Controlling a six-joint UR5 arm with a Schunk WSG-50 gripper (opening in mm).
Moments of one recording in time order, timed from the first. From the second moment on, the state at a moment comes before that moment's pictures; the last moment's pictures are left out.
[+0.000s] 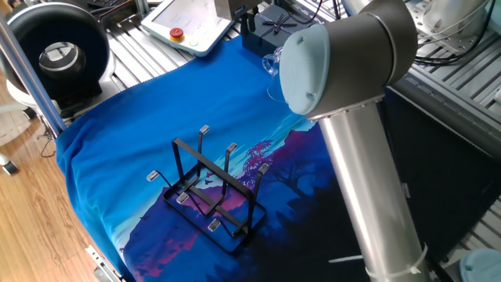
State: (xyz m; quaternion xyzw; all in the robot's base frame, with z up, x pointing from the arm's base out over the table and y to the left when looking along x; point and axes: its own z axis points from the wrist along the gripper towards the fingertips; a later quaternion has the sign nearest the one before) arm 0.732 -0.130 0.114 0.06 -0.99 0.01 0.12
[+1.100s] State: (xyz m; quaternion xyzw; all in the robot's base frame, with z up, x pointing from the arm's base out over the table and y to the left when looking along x) arm 0.766 -0.126 0.083 0.05 -1.00 -0.01 0.07
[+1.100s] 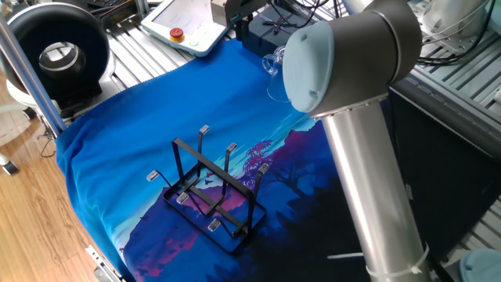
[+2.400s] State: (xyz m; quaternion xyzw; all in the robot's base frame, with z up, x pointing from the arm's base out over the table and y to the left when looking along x) arm 0.705 -0.147 0.053 0.08 -0.99 -0.01 0.13
